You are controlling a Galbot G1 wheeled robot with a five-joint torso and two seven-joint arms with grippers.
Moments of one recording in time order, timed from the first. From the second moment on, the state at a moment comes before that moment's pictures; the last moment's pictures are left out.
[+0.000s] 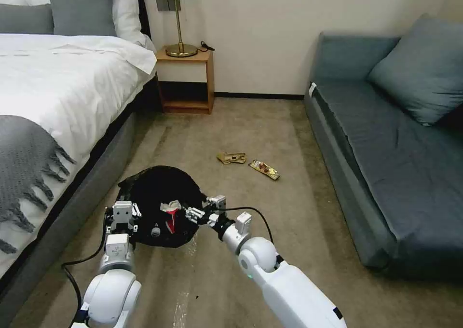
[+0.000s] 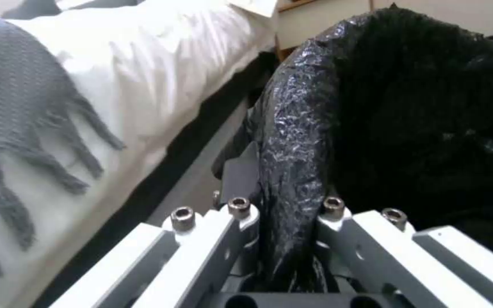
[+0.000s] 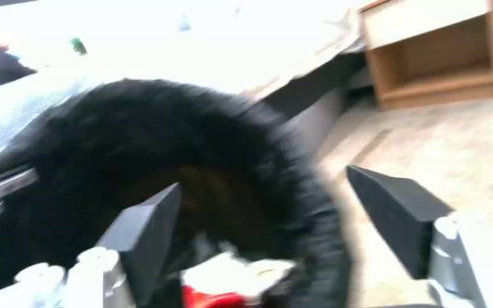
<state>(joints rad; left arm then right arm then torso) 1.45 -1.24 -0.55 -2.03 -0.01 0.17 -0.35 -0.92 1.40 -0.09 1.53 0.50 0.01 -0.16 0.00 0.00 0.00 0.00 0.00</state>
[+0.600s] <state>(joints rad) 1.46 -1.23 -0.57 -2.00 0.01 0.12 -0.35 -0.93 1.35 0.20 1.34 0.34 -0.16 0.04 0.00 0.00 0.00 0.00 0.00</state>
